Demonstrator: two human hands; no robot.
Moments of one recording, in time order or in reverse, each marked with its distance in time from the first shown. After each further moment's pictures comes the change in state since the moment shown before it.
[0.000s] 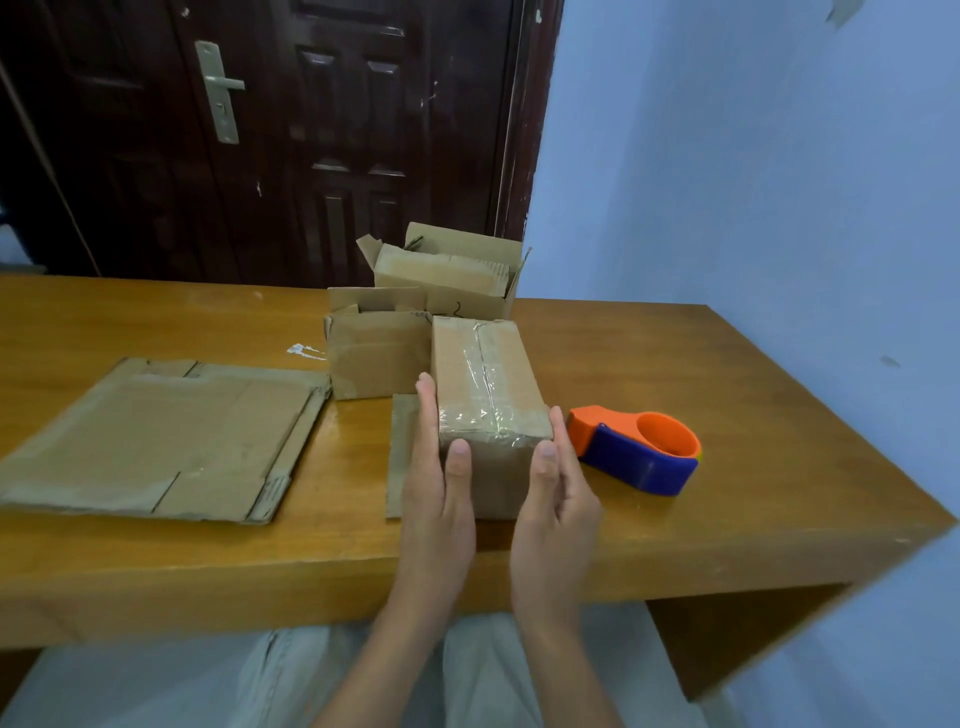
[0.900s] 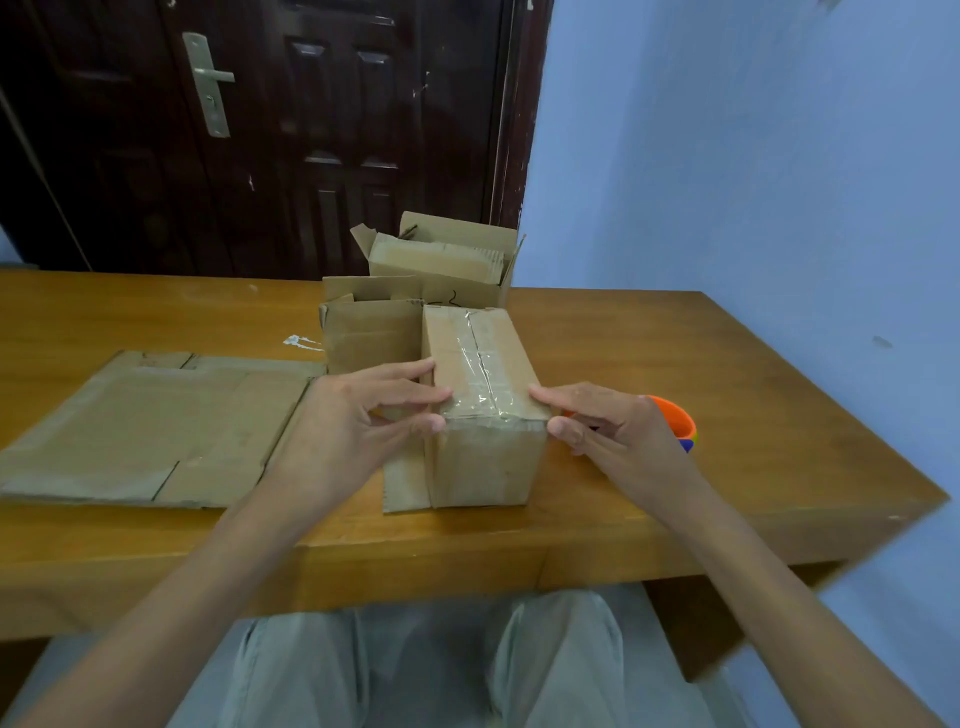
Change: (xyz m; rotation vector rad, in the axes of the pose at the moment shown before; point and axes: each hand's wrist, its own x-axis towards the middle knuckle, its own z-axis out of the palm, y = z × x) left_hand 0.064 0.010 -0.092 0.313 -0.301 0.152; right_hand 0.105 -0.014 -0.078 -0.310 -0.738 -0.288
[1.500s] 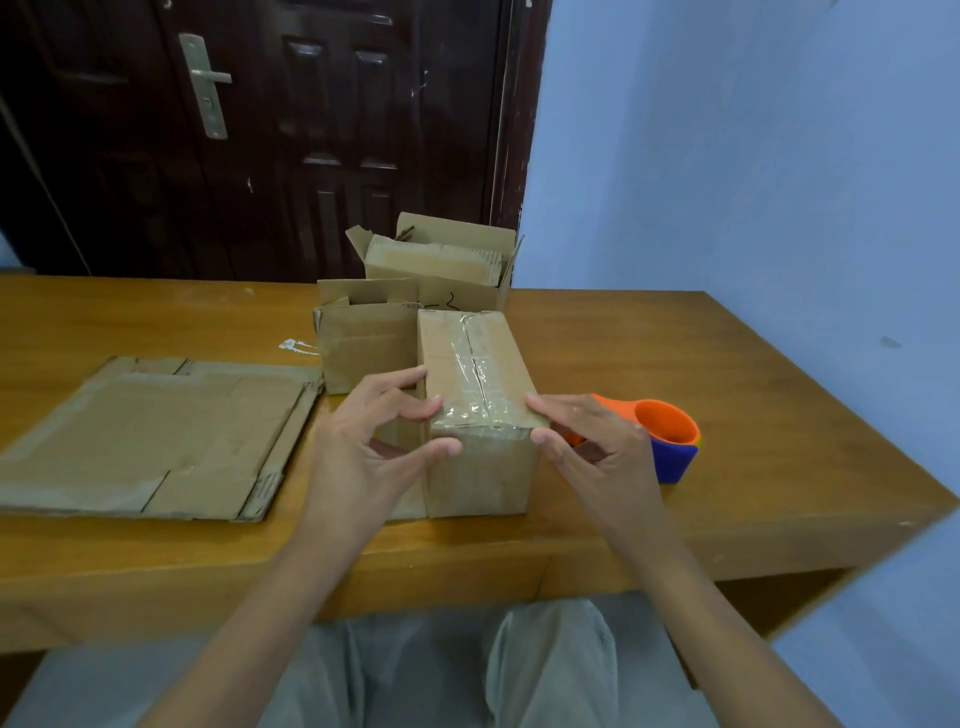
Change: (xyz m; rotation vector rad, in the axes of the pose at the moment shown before) left_hand -0.017 -0.009 0.034 -0.026 0.201 0.014; right_hand -0.010 0.010 0.036 0.022 0.297 -0.045
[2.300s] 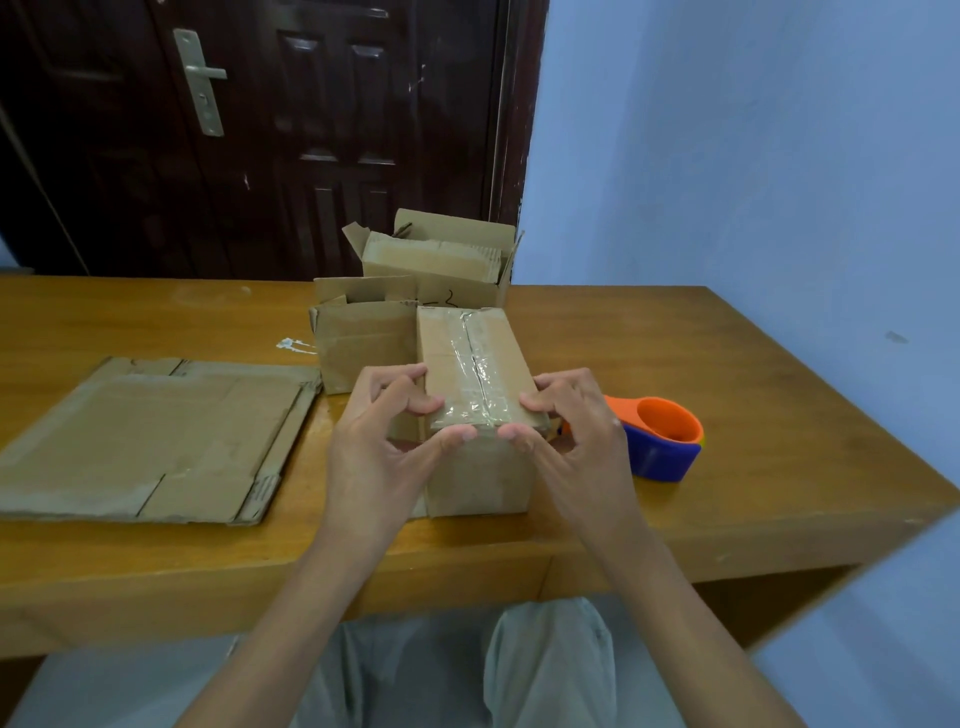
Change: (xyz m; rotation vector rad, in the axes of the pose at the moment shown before) left_hand 0.004 0.011 0.017 0.076 0.092 -0.028; right_hand 0.010 -0.002 0.026 -0.163 0.087 -0.038
